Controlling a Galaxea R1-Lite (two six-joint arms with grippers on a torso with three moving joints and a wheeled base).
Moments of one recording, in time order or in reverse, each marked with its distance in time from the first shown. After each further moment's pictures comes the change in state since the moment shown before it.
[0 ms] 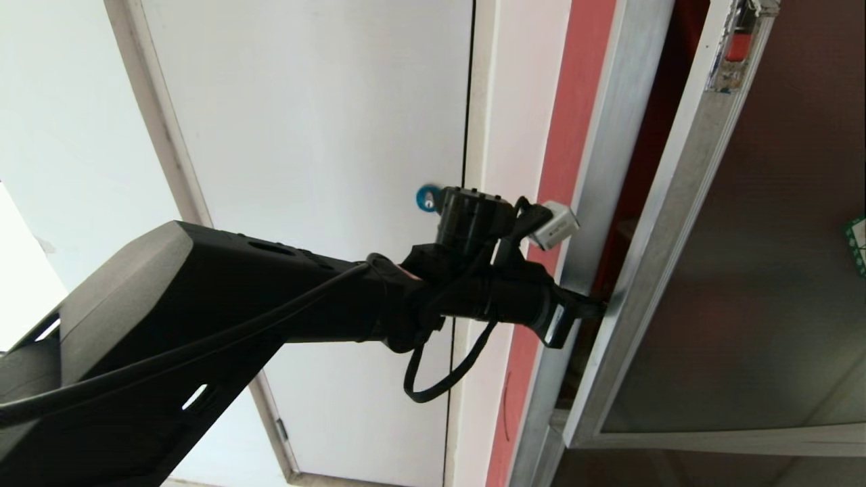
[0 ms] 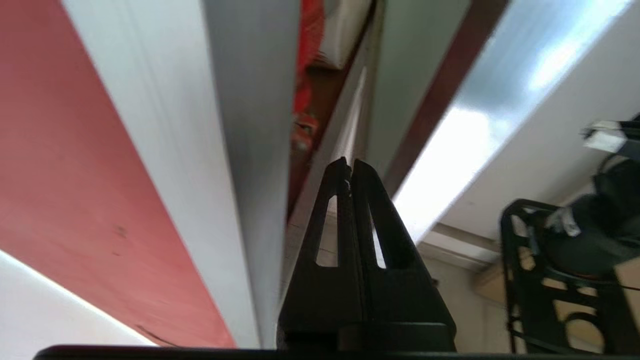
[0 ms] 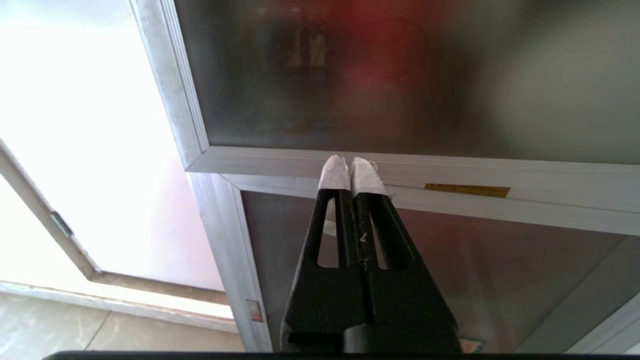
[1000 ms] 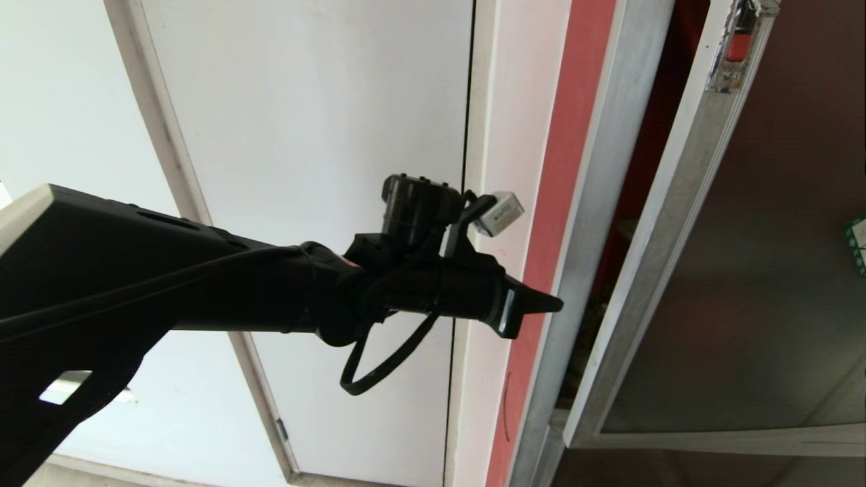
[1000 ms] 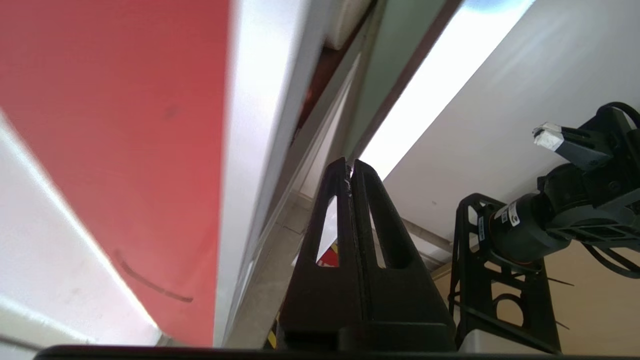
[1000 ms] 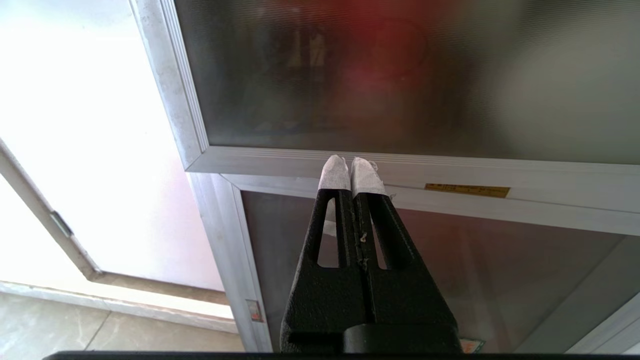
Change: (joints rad) left arm 0.070 -0.149 0.199 0.001 -0.037 -0.126; right arm 0.000 0.000 0.000 0.000 0.000 0.000
